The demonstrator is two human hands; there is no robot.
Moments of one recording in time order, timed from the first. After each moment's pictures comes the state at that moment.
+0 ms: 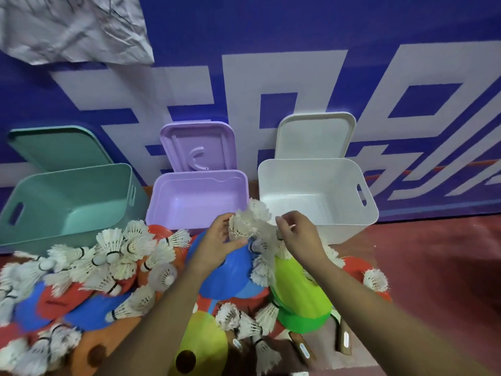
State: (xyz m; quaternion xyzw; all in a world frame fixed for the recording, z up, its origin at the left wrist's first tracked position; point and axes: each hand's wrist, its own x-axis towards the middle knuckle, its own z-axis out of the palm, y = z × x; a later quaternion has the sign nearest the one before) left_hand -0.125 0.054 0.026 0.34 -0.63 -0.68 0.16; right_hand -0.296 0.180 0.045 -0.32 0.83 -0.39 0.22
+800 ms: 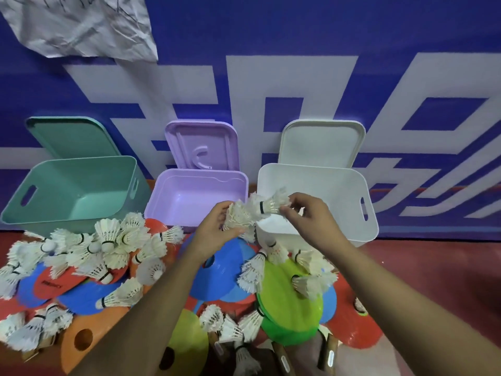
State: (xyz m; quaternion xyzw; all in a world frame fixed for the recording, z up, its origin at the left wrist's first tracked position) left_hand -0.161 0.050 0.039 0.37 -0.69 -0.59 0.20; right_hand -0.360 0.181 0.103 -0.45 0.76 -0.41 0.23
